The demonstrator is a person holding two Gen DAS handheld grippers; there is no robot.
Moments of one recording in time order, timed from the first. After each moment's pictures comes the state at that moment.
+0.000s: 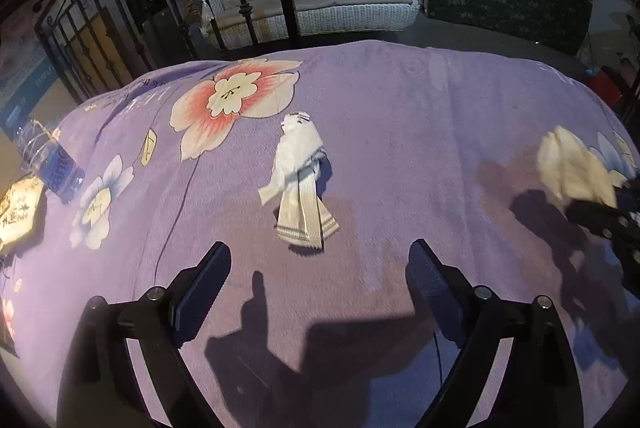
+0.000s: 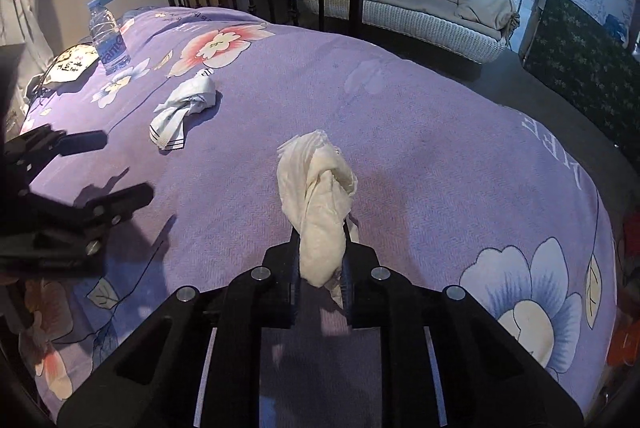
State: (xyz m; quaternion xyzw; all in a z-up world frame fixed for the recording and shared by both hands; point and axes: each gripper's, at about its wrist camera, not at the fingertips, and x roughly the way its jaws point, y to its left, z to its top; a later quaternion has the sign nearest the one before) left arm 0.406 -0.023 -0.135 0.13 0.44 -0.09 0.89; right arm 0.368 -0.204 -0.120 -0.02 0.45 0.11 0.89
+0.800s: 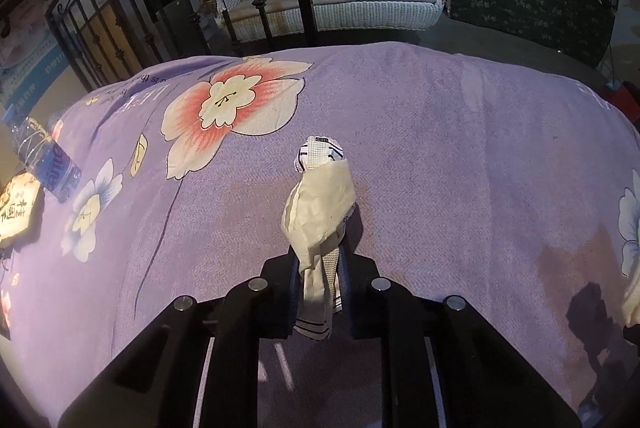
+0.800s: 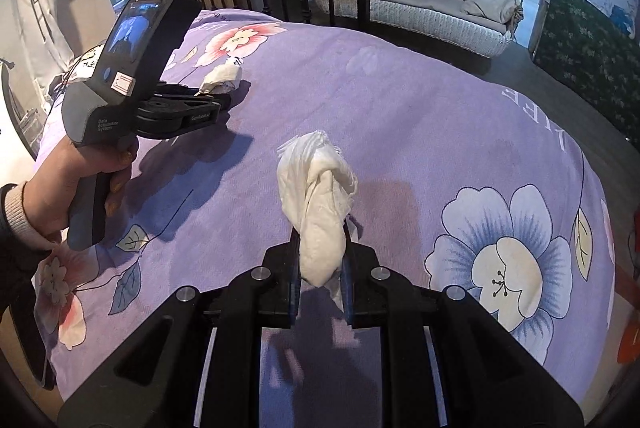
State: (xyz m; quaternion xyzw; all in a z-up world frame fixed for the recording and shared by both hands) left arm 0.428 -0.035 -0.143 0.11 0.44 -0.06 0.89; right arm 0.327 -0.230 -0.113 -0.01 0.45 0.15 0.88
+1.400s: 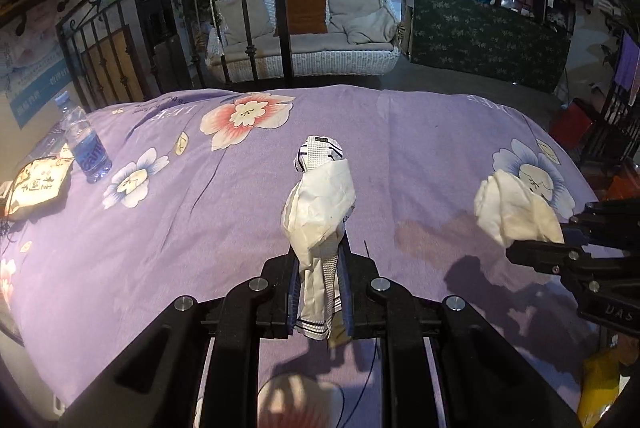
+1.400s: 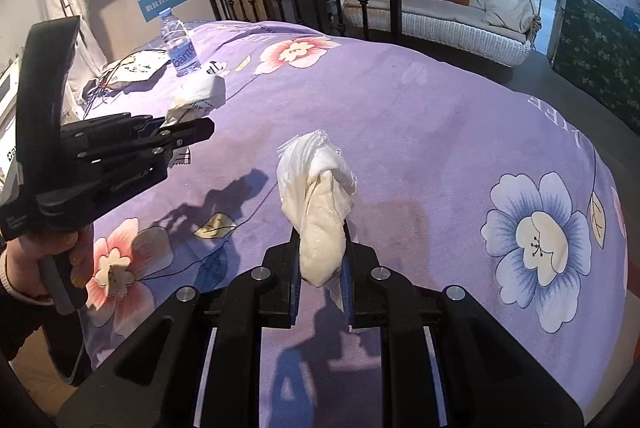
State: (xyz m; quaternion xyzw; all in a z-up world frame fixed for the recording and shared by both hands) left arm 0.266 0.006 -0.081 0.09 0.36 -0.12 0.92; right arm 0.275 -0.192 -0.087 0.01 0.42 0.19 0.89
